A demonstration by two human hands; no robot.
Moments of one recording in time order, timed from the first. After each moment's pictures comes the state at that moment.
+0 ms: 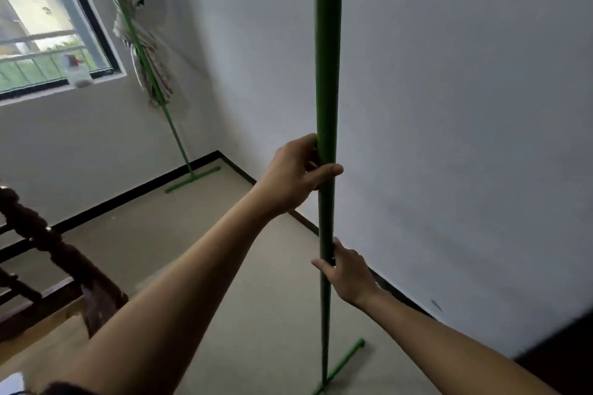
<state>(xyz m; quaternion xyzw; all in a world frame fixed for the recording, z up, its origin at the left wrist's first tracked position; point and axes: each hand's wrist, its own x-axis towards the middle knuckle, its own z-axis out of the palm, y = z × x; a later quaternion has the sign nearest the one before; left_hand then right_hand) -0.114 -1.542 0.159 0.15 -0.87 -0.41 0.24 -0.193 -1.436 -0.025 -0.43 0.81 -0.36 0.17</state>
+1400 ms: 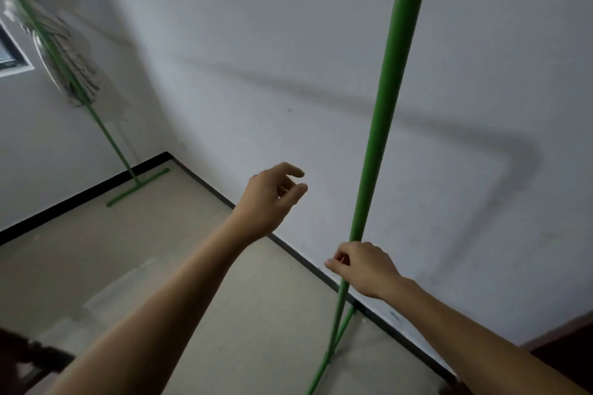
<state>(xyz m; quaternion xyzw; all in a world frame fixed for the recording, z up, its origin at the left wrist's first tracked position) -0.306 -1.567 0.100 0.20 -0.87 -0.40 0.20 -0.422 -1.408 -0.017 -0.38 0.89 -0.18 0.20</state>
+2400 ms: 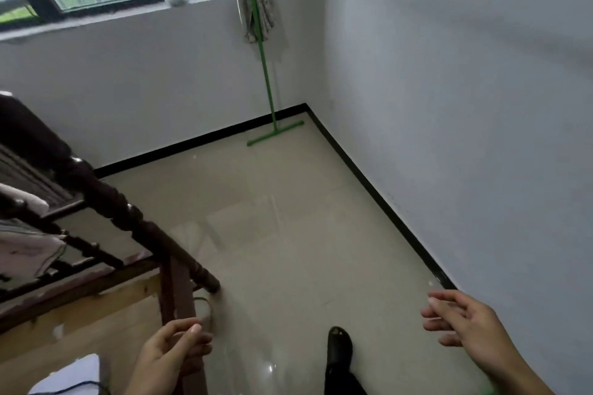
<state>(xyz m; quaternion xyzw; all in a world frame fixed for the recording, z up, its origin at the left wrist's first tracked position) 0.142 -1.880 -0.051 0.66 -0.42 -0.57 0.25 -0.244 -1.745 -0.092 -0.21 0.76 -0.45 0.42</state>
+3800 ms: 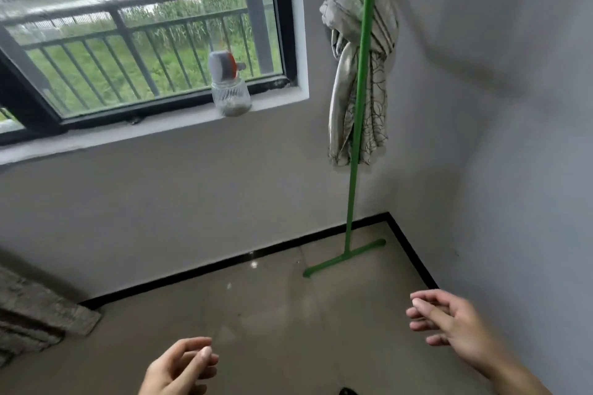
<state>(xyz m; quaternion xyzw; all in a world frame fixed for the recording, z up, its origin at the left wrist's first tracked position) 0.093 -2.819 -0.038 0.67 -0.46 -0.49 0.32 -0.308 -2.772 -0.076 -0.33 0.70 -0.41 0.49</state>
